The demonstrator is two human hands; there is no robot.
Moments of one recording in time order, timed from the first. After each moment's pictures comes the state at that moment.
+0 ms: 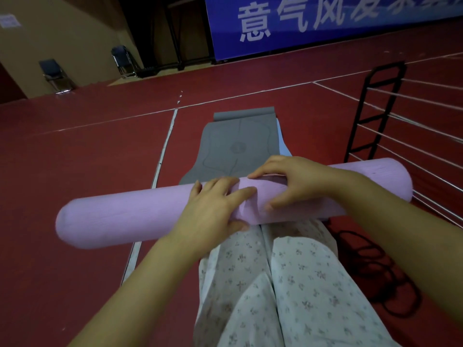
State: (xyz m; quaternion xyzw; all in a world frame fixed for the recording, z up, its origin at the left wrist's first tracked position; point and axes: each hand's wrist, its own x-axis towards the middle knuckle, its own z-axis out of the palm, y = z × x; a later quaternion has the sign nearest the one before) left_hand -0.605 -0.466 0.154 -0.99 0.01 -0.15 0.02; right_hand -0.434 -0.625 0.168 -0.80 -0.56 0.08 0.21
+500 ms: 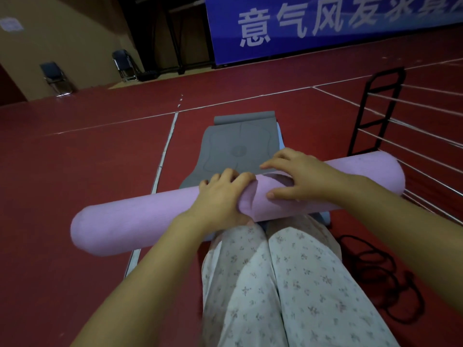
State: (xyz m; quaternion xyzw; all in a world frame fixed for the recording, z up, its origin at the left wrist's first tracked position) left_hand -0.564 -0.446 0.153 -1.00 -0.03 -0.07 -0.02; right_hand -0.432 -0.624 0.166 -0.85 -0.50 -0.01 0.16
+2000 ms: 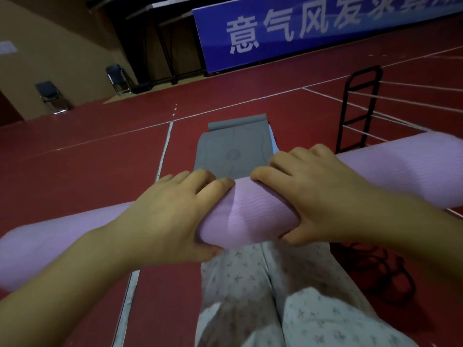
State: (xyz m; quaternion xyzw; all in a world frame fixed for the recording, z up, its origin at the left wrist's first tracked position) left_hand -0.669 -0.482 0.242 -0.97 0.15 -0.15 0.16; right_hand -0.546 -0.696 0.220 -0.81 -0.54 -0.24 0.01
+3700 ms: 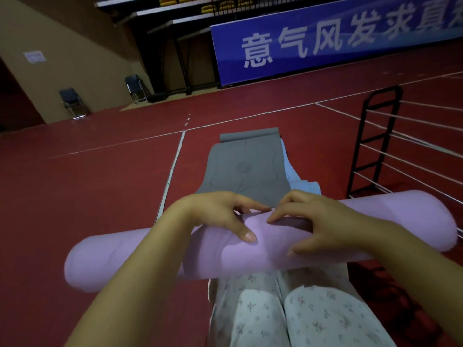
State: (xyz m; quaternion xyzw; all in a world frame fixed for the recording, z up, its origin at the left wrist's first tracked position) left_hand -0.566 -0.442 0.209 -0.93 0.03 0.21 -0.30; right_hand -0.479 -0.669 0.164 -0.78 -0.58 0.02 0.23
